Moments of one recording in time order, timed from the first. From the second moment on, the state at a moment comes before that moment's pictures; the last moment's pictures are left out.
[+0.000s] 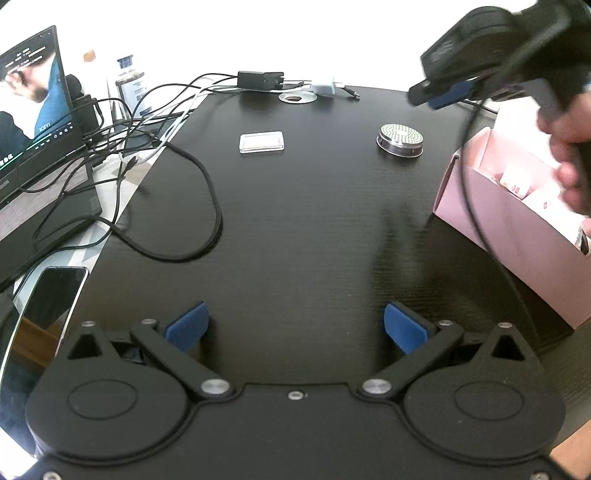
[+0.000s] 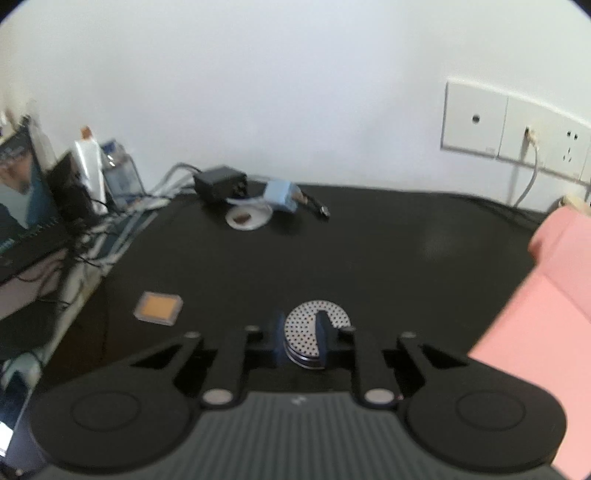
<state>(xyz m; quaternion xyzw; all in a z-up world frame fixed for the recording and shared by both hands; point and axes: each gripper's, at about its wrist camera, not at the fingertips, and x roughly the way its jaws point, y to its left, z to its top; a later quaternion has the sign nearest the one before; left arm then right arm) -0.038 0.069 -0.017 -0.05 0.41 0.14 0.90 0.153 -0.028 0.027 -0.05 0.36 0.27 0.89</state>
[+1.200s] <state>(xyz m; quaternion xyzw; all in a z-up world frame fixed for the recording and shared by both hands) -0.035 0.068 -0.017 -0.04 0.41 0.13 0.90 0.190 0.013 -0.005 -0.19 0.40 0.28 0.85</state>
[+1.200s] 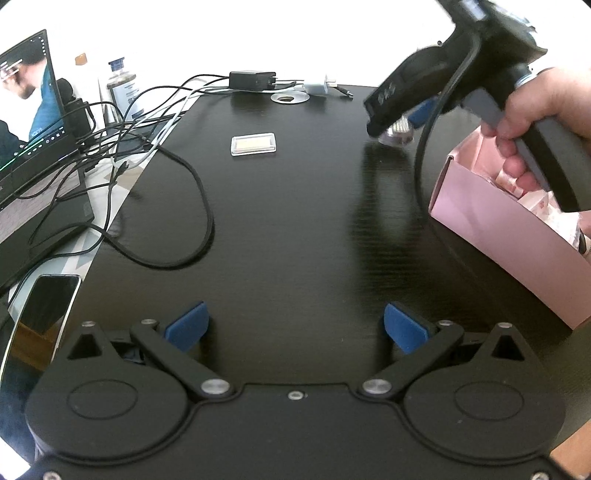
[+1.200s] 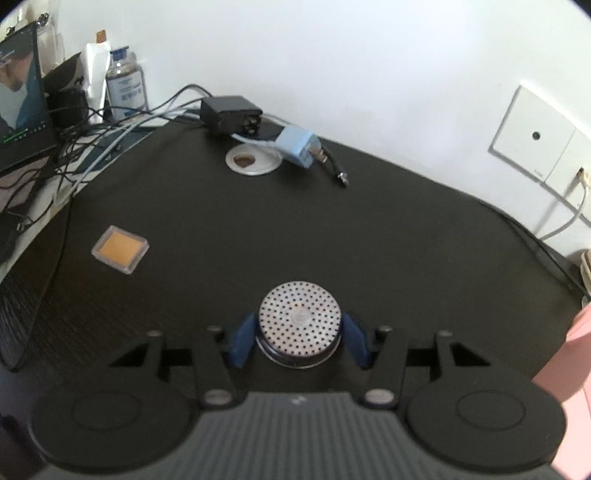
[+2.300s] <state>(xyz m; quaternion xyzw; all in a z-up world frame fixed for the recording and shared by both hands) -0.031 0.067 -0.017 -0.04 0.41 0.13 0.90 0.129 -0.103 0.014 -0.11 0.42 0.28 0.86</state>
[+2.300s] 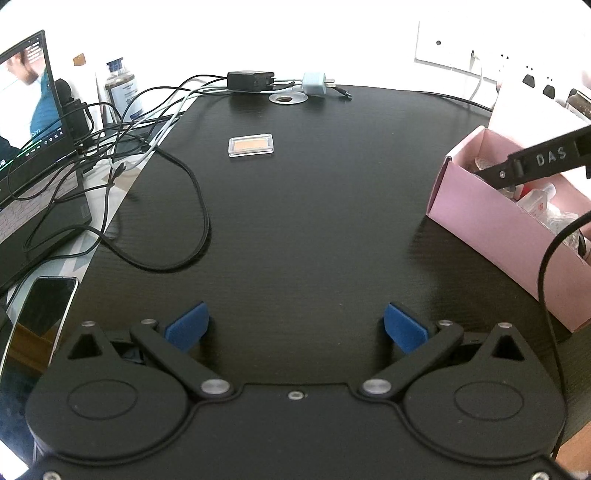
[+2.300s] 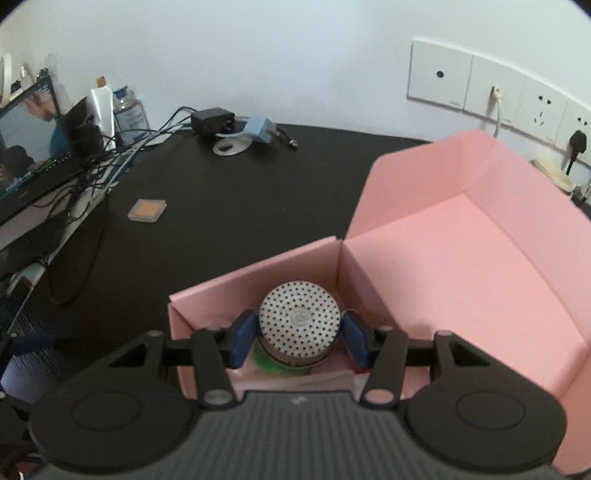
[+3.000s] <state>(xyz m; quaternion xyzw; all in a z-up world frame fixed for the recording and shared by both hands) -0.022 0.068 -0.016 -0.04 0.43 0.12 0.89 0.078 -0.161 0.033 0.01 0.36 0.28 0.89</state>
